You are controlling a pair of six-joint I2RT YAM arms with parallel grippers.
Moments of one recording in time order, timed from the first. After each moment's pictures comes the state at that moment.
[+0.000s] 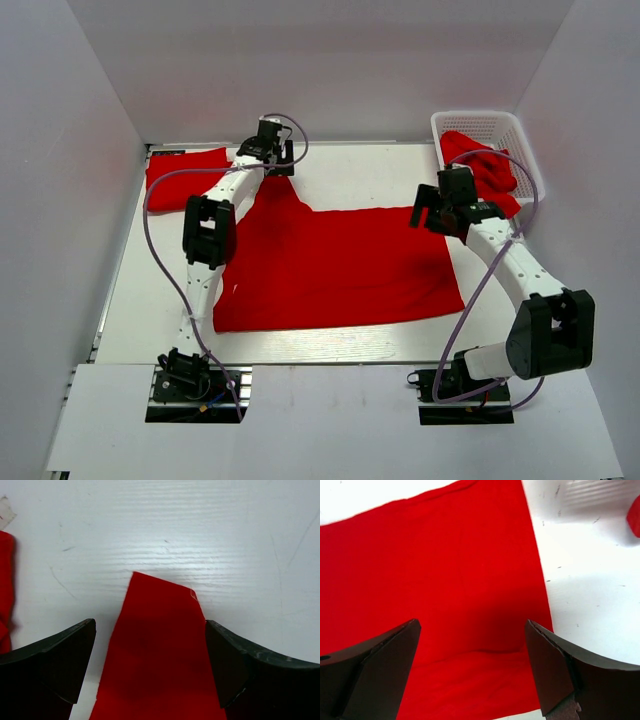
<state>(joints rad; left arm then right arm) -0.29 2.50 2.22 -0.51 -0.25 -0.19 0.23 1.38 1.09 -0.57 0.16 0.35</state>
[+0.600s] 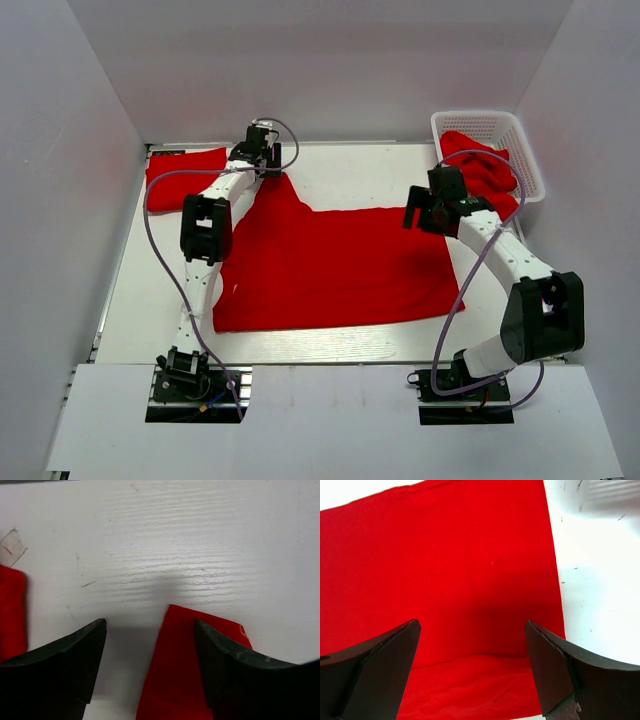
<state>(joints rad) -0.22 2.58 2.21 -0.36 -0.19 -0.10 0.26 1.46 1.11 -0.57 0.14 0.35</state>
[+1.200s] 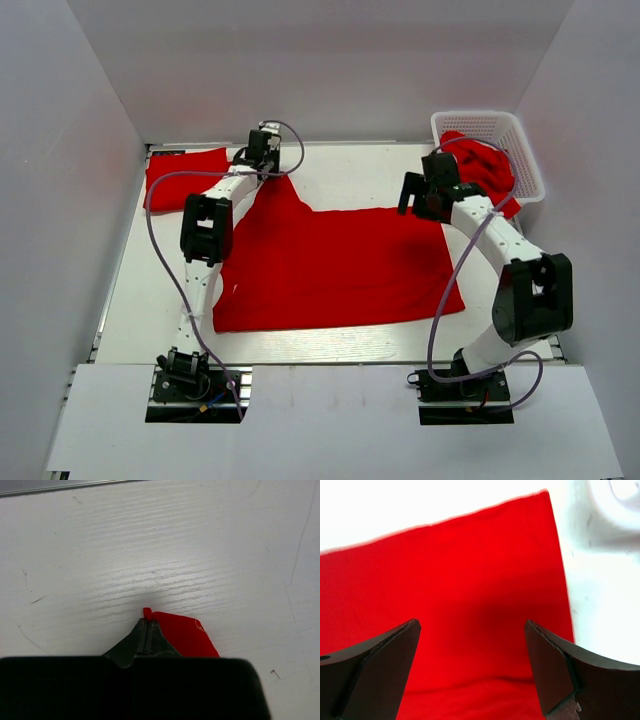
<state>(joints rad) -0.24 2.56 2.13 -0.24 -0.05 -0.07 0.27 1.57 1.23 -0.56 0.15 0.36</state>
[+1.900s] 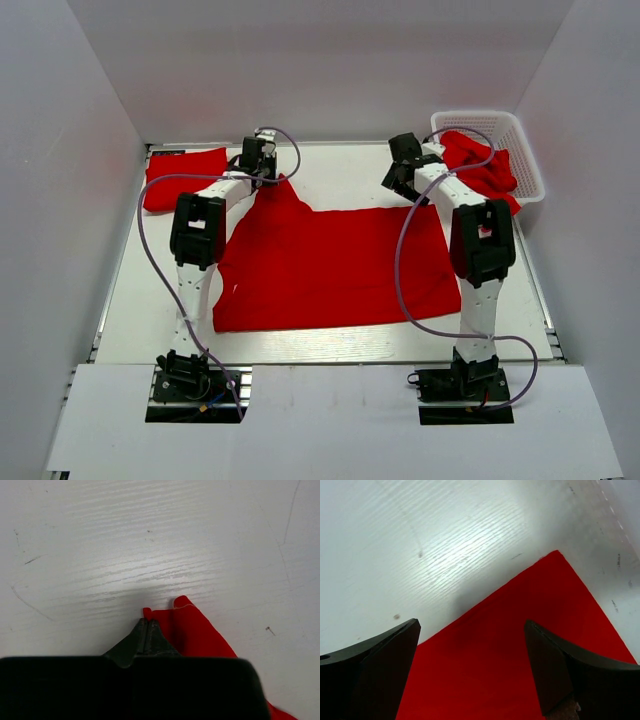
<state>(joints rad) -0.23 2.42 1.87 -0.12 0.02 -0.09 0.30 2.08 1.69 -0.60 0.42 0.73</state>
